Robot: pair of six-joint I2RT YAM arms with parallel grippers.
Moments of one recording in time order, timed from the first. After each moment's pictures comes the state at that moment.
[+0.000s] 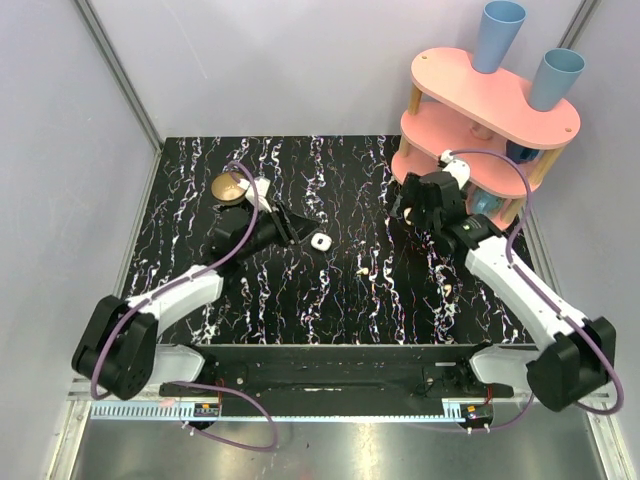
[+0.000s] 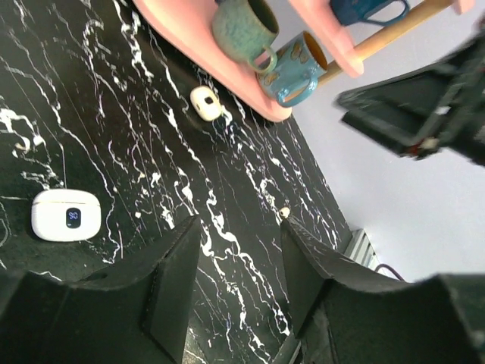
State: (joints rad) left arm -0.46 1.32 0.61 0.58 0.41 -0.78; right arm 0.46 1.21 1.08 -0.44 0.37 0.63
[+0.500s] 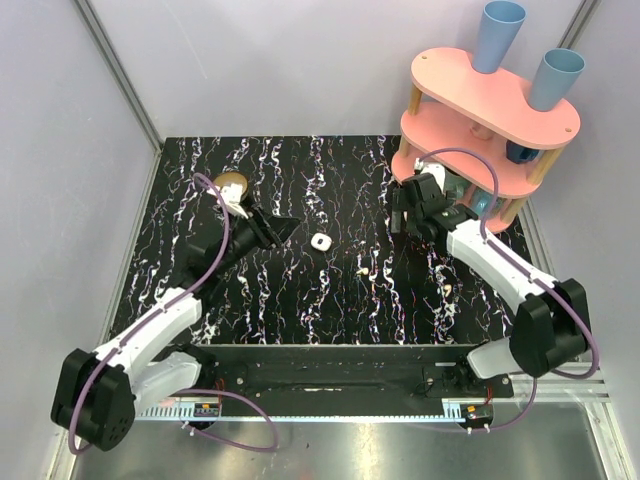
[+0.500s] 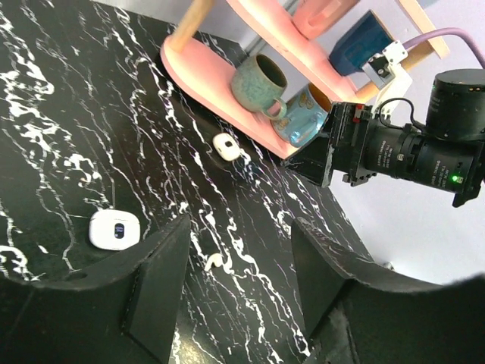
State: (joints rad) left arm -0.42 1.02 0.54 0.45 0.31 -0.70; right arm 0.43 1.40 1.08 -0.49 0.41 0.36
